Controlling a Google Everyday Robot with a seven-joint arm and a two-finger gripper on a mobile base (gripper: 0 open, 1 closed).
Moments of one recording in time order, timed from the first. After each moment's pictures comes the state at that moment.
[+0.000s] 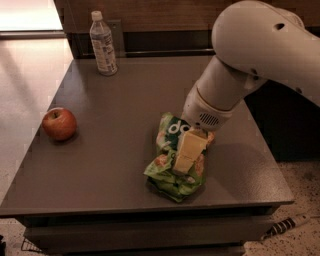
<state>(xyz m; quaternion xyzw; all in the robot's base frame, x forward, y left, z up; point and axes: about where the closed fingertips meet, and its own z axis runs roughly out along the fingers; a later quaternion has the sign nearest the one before) 0.467 -0.060 0.850 -0.63 0.76 0.09 0.16</state>
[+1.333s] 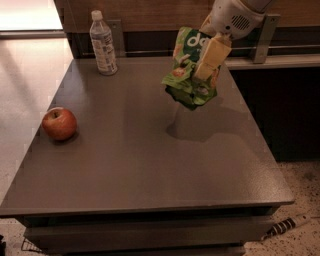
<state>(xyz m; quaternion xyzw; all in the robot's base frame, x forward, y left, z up) 0.602 -0.103 0.984 -0.65 0.71 0.06 0.27</state>
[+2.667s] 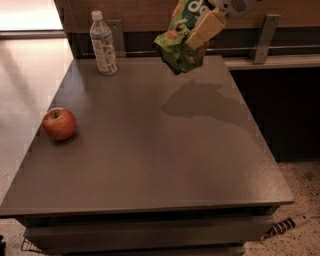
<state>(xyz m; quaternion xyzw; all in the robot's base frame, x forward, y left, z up) 0.671 -0.102 1.037 -0.57 0.70 0.03 0.42</state>
